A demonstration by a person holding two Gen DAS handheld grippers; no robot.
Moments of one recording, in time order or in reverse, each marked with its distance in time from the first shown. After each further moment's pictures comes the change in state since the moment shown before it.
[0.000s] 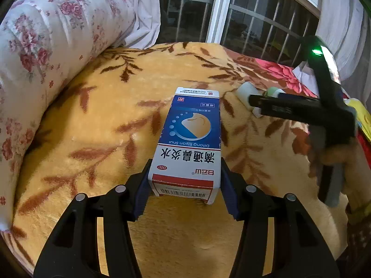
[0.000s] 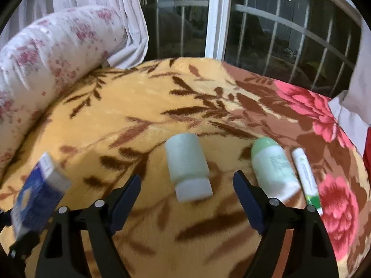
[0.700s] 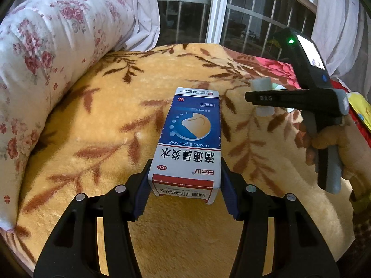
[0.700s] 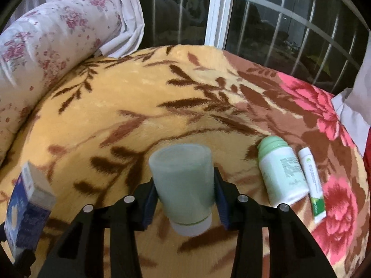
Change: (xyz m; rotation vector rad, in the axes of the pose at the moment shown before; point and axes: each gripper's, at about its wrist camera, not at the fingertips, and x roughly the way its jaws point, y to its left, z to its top) left arm -0.006 0.000 -0.007 0.028 -0.013 0.019; right arm 0.011 0.008 0.004 0.003 0.063 -0.031
